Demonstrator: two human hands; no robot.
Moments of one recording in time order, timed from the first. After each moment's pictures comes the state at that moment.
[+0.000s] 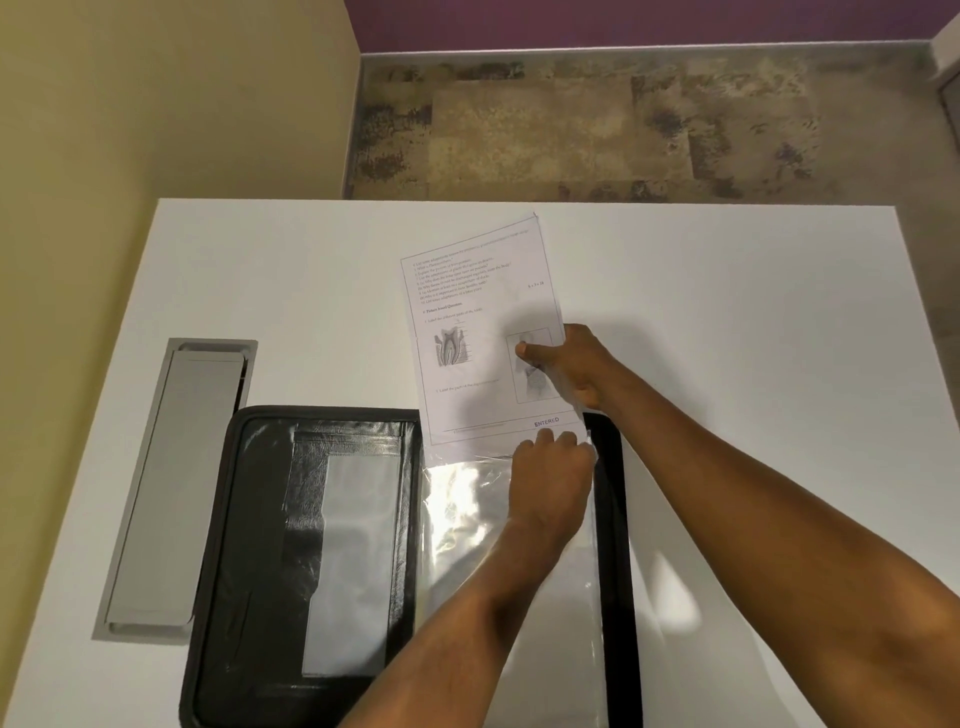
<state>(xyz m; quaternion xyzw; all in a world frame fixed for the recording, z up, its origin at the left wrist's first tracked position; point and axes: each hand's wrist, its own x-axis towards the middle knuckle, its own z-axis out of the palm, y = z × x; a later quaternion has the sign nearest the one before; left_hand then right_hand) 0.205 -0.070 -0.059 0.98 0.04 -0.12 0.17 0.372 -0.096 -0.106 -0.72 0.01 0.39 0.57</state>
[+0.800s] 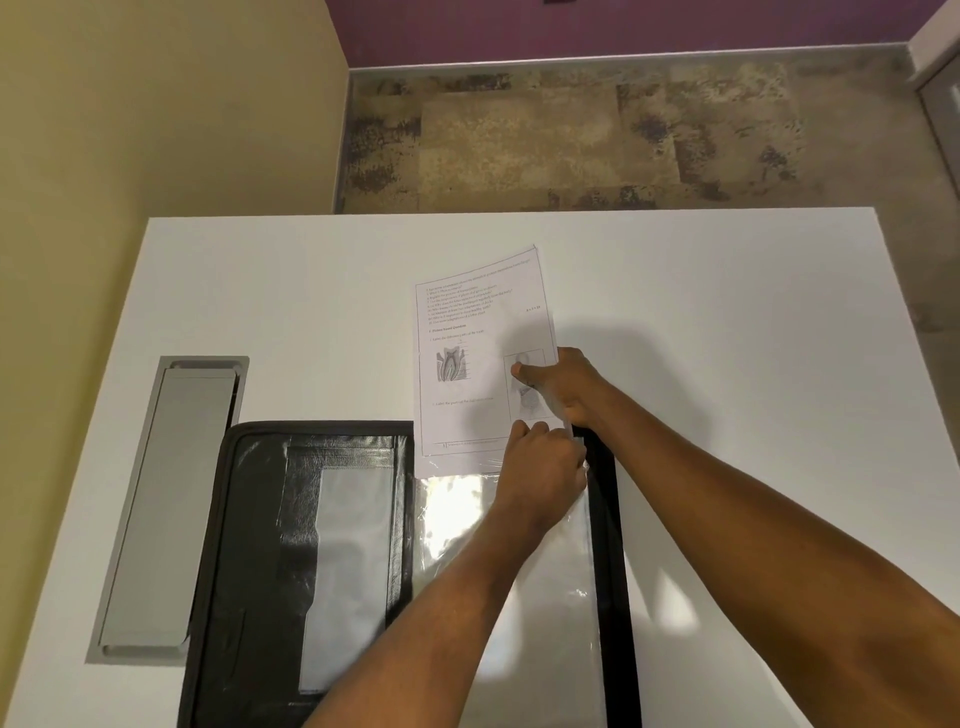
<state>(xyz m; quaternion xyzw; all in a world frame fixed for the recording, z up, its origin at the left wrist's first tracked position) 0.223 -0.055 -0.074 0.97 0.00 -0.12 0.19 0.364 -0.100 -0.116 -0.76 0.06 0.39 0.52</state>
